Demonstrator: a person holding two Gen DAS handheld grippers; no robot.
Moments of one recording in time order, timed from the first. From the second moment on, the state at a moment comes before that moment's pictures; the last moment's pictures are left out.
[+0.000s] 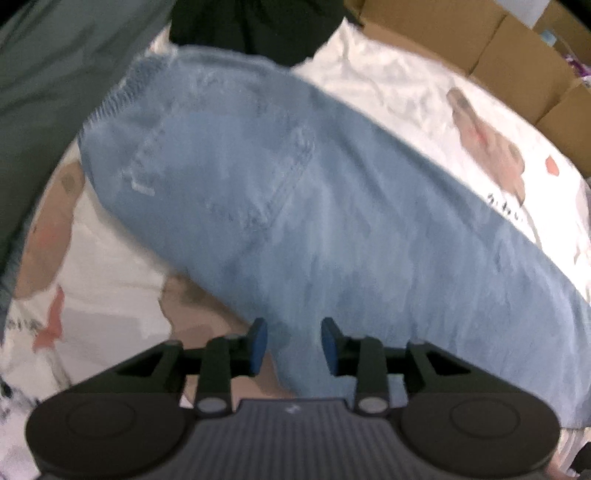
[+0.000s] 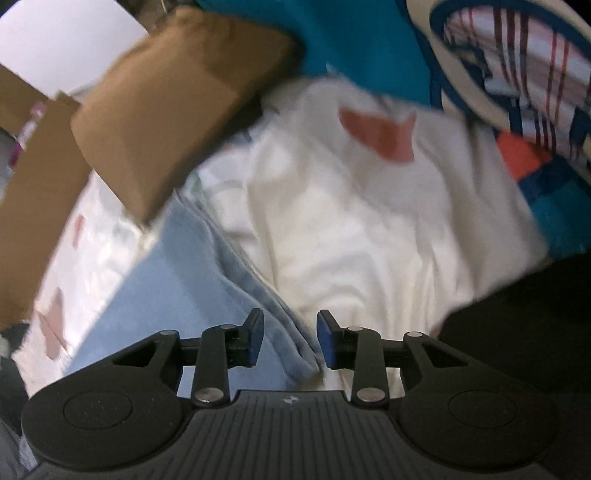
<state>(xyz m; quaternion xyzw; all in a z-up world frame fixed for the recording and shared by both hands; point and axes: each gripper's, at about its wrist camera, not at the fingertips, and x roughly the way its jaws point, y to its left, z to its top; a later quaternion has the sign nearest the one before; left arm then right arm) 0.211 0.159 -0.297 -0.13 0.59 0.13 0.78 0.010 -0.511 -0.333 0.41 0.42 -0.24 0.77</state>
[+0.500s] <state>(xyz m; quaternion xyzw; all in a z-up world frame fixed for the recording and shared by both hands) 0.287 0.150 -0.313 -0.08 0.57 0.12 0.81 0.112 -0.488 -0.326 0.23 0.46 -0.16 0.84</state>
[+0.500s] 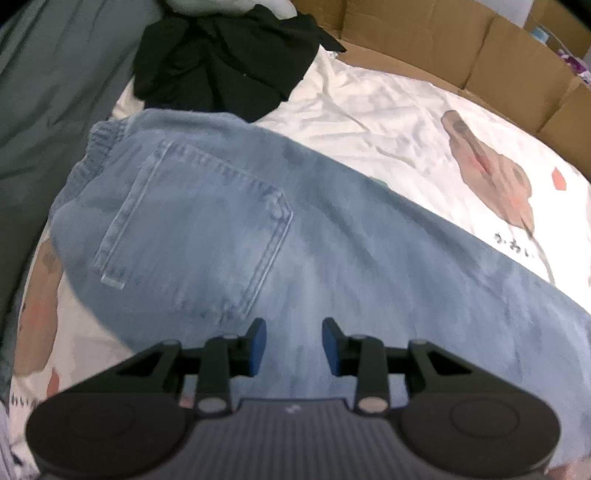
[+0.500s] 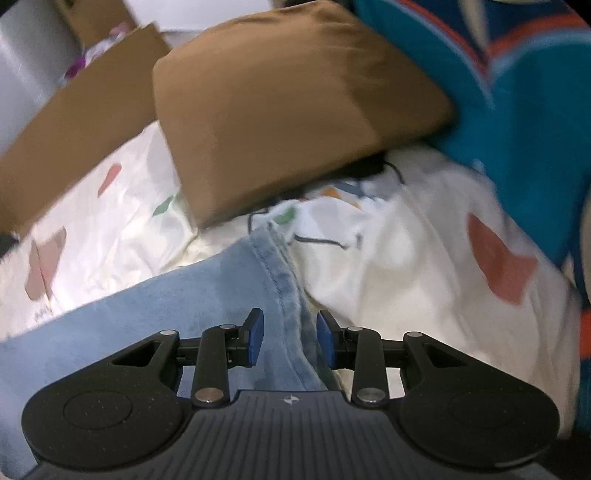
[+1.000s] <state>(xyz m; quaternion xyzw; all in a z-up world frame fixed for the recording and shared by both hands) 0.366 0.223 -0.330 -0.03 0.49 0.24 0.84 0.175 -0.486 -0.367 0.16 0.49 -0.18 0.84</state>
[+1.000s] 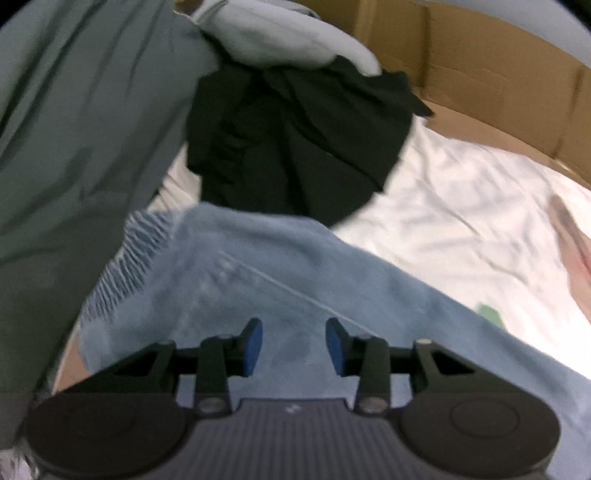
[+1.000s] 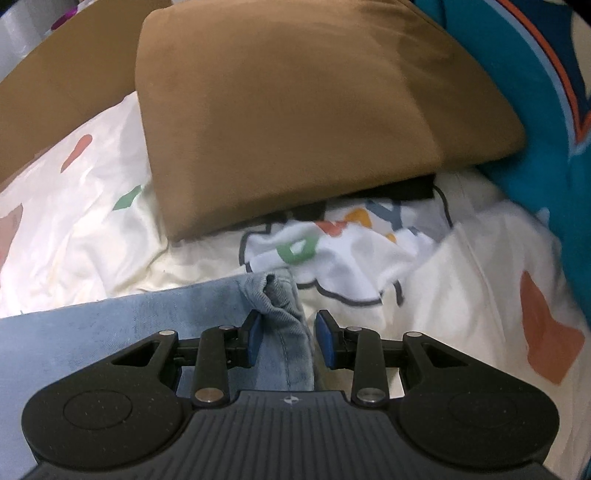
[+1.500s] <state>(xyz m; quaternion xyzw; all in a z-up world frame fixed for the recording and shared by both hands) 0.417 0.284 -0.365 -0.02 0.51 0.27 0.82 0.192 -0.474 -0.361 0.11 0.47 -0.18 0.86</state>
